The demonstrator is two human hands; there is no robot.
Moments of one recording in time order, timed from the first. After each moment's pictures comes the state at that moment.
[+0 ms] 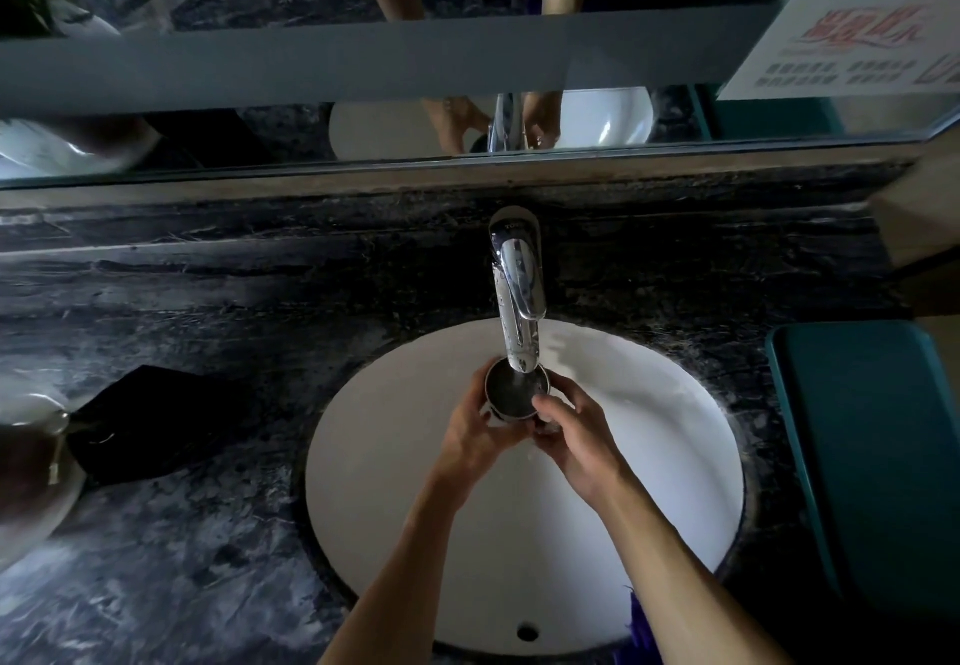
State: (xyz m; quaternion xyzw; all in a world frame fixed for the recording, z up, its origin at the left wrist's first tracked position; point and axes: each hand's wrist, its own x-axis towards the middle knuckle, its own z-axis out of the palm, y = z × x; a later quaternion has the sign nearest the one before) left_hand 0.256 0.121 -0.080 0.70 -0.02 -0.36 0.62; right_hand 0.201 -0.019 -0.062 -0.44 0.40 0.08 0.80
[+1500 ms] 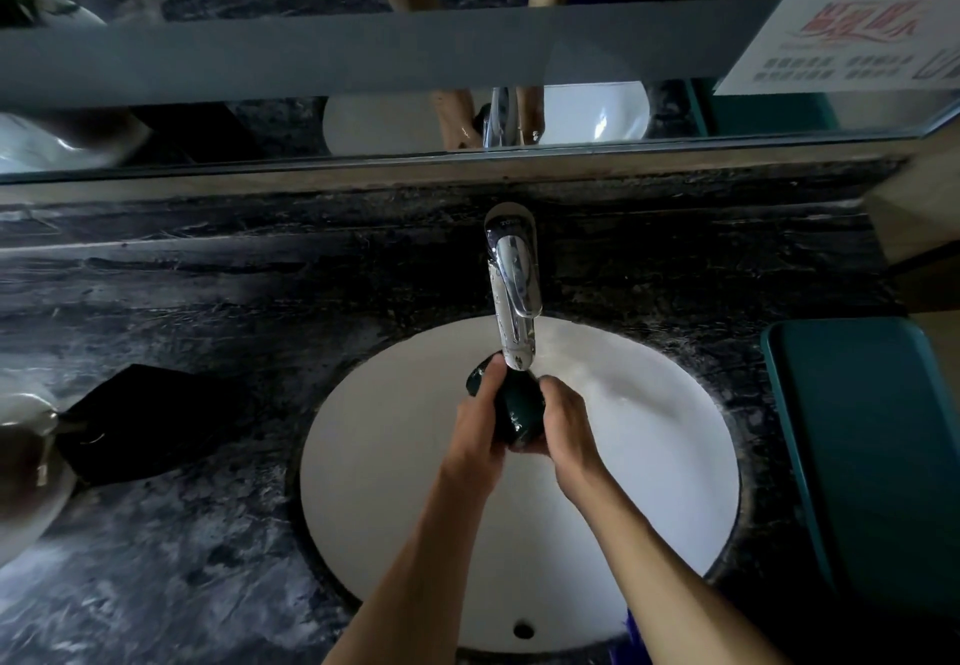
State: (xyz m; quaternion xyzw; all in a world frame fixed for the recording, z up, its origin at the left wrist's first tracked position) left_hand 0.259 0.088 -0.081 0.52 0.28 -0.39 0.70; right_hand 0.218 -0.003 -0.048 -0.58 0.49 0.10 0.64
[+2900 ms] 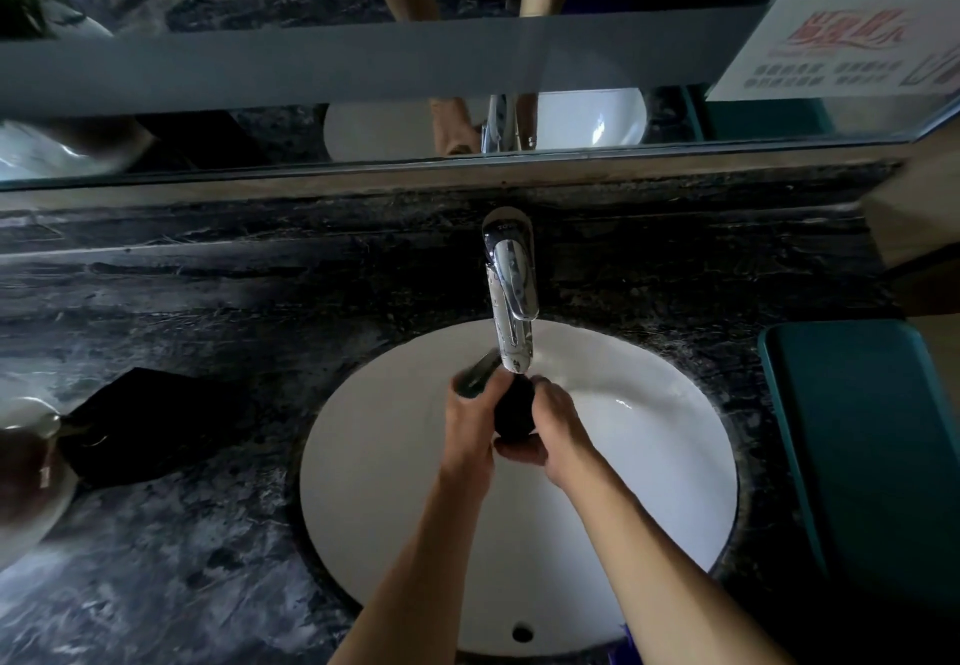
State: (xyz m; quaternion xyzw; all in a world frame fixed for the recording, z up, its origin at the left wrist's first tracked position) left_hand 0.261 0.093 -0.074 0.59 0.17 -0.31 0.72; right_hand 0.237 -0.002 -0.039 -0.47 0.55 0.18 0.67
